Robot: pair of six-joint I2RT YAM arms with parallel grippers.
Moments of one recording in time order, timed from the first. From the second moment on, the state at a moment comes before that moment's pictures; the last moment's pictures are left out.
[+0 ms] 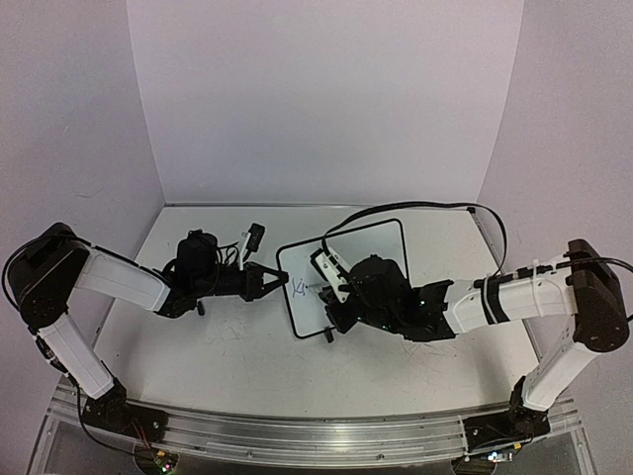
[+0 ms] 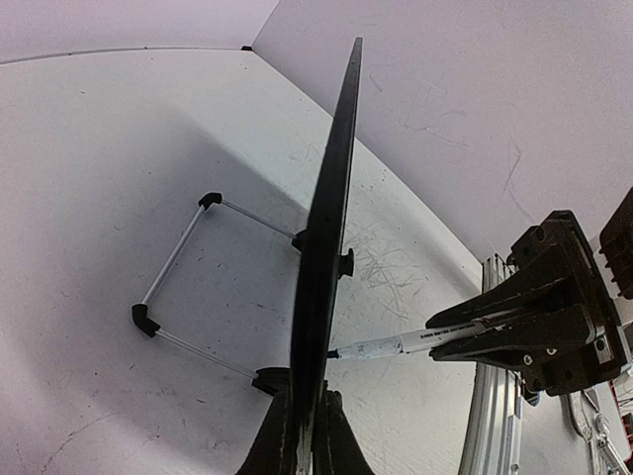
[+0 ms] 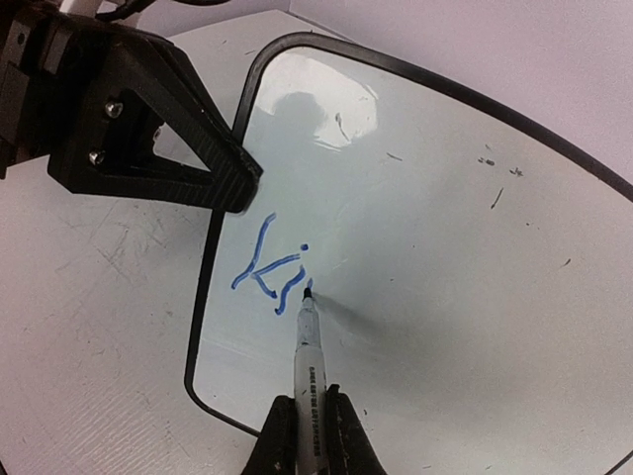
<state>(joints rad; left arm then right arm) -0.66 1.63 0.67 0.68 0.55 -0.42 1.09 1.64 0.94 0.17 0.33 0.02</state>
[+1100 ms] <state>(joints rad) -0.66 1.62 0.66 0.67 0.54 -0.42 1.09 1.65 0.94 0.15 0.30 0.02</state>
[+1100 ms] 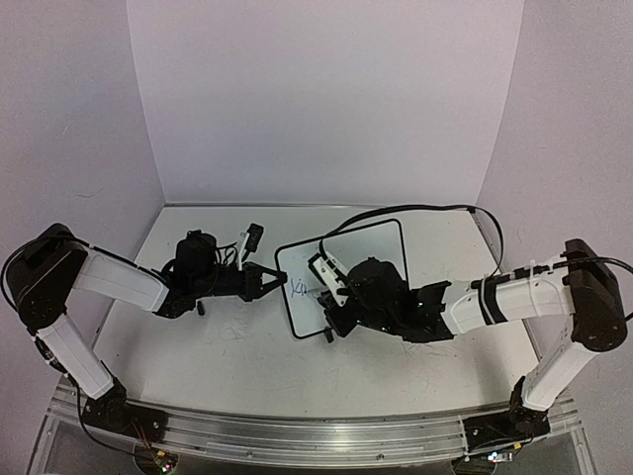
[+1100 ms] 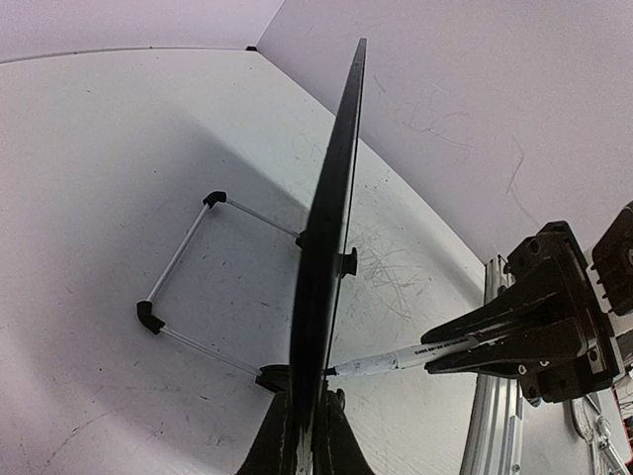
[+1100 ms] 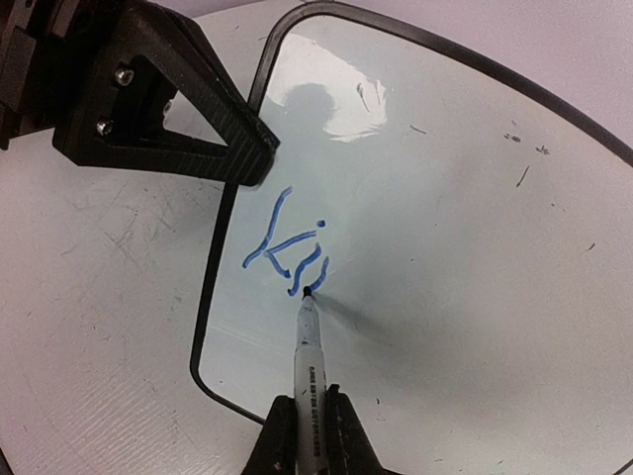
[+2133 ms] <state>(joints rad) -0.66 1.62 0.66 0.67 0.54 -0.42 1.09 1.65 0.96 0.15 0.33 0.02</state>
